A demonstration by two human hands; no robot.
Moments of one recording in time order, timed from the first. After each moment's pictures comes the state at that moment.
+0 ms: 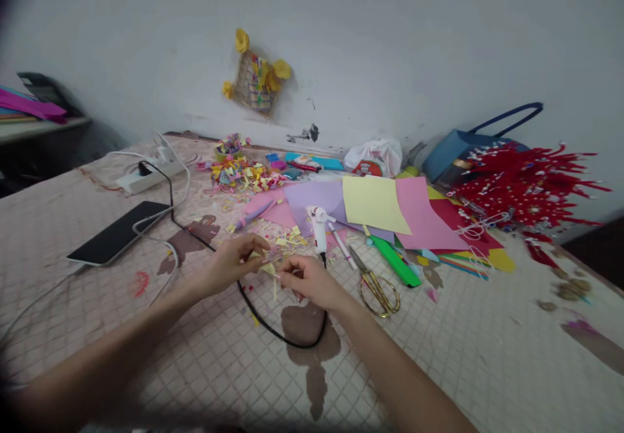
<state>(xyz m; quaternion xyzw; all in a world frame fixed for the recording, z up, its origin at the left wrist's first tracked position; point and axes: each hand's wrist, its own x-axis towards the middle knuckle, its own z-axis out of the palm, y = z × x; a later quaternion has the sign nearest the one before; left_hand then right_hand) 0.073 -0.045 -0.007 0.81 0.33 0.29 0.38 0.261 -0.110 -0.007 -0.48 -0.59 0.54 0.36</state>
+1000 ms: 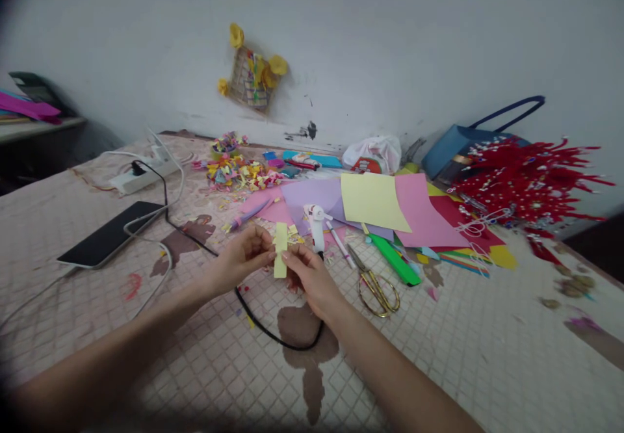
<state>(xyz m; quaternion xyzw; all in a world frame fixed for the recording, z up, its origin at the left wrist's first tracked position) 0.100 -0.049 -0.004 0.69 0.24 0.36 0.58 0.251 -0.109 -0.016 -0.45 -0.40 0.60 0.53</state>
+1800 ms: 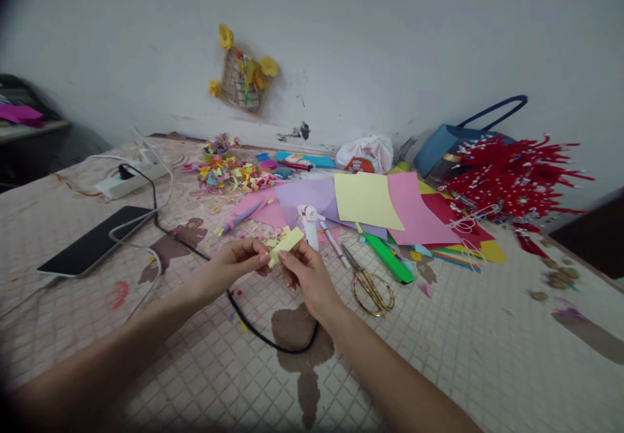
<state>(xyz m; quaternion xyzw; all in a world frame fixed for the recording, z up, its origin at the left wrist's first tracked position) 0.099 -0.055 0.002 0.63 0.25 0.32 0.66 0.251 -0.110 -0.012 -0.44 -0.40 0.55 0.59</state>
